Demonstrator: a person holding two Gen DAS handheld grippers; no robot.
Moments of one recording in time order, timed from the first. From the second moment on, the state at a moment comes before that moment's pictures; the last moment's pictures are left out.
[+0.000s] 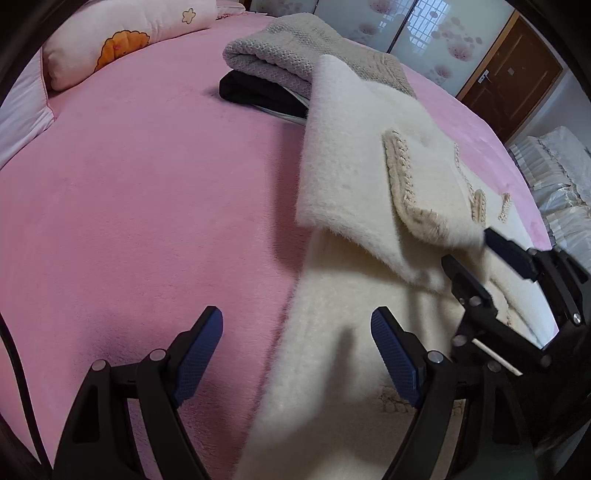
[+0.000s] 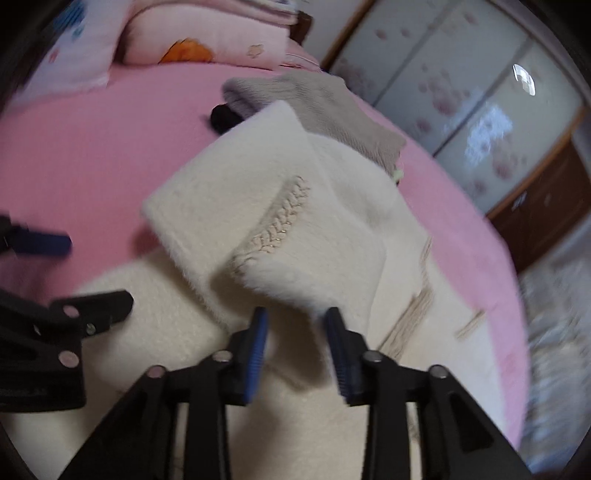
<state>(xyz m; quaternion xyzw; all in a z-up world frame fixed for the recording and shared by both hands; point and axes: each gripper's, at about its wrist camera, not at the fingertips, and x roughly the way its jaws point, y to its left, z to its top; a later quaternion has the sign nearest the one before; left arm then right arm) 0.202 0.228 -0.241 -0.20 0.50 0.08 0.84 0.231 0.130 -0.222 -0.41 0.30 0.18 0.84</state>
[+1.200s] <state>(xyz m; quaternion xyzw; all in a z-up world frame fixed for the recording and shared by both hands) 0.253 0.166 -0.256 -0.12 0.53 0.06 0.84 0.330 -0.189 -0.184 0.08 0.46 0.02 0.89</state>
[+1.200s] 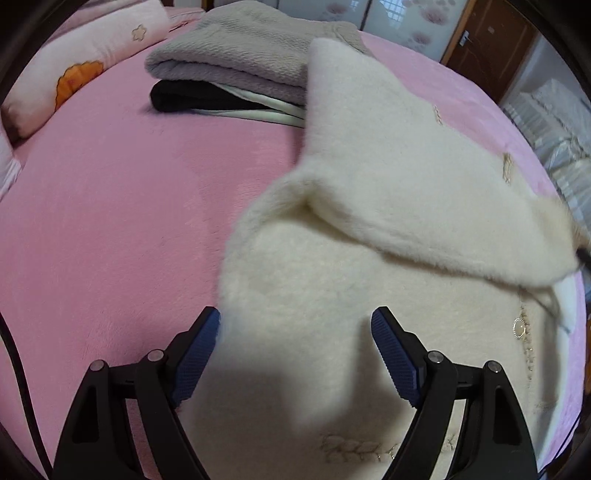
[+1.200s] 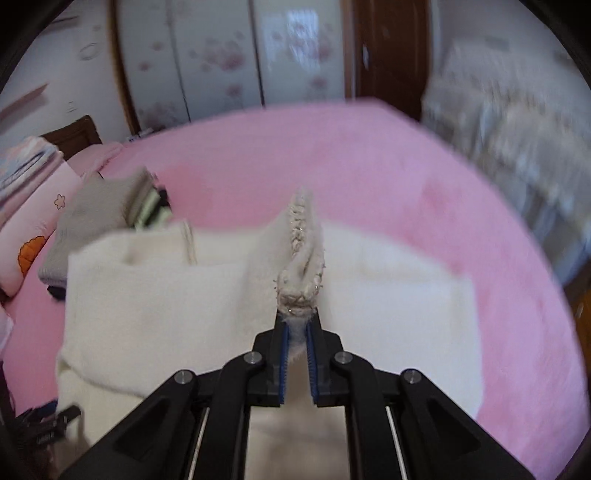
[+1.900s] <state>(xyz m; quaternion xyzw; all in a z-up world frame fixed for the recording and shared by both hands) 0.370 0.182 -0.195 -0.06 0.47 0.04 0.88 0.406 -0.240 -0.219 0.18 0.48 0.05 0.85</state>
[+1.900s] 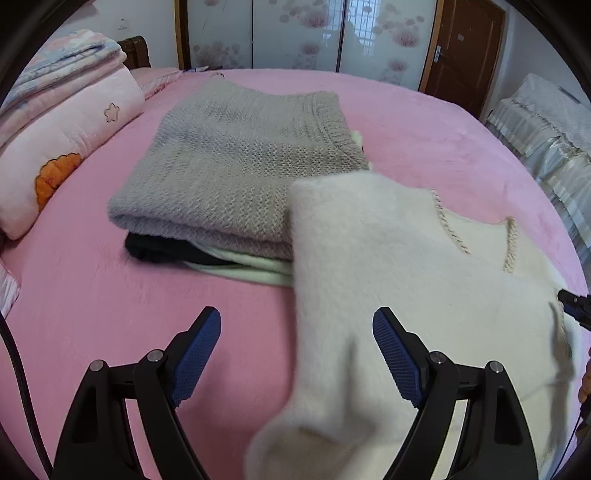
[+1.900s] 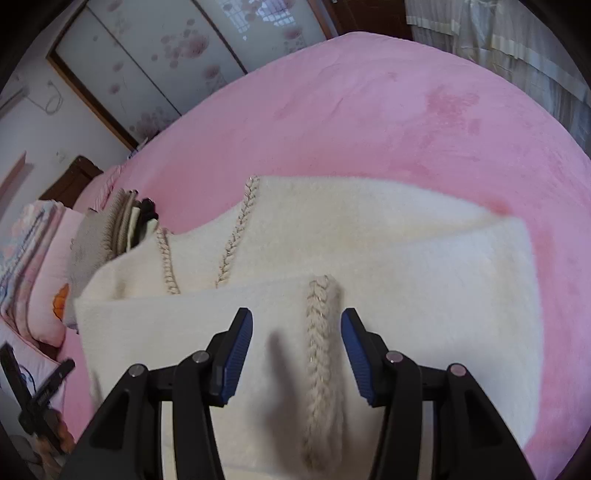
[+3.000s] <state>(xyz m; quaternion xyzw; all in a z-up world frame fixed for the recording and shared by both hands) 0.362 0.145 -0.144 -0.07 0.38 0.02 0.92 0.374 -0.155 -0.182 0.05 0.41 0.05 0.91</state>
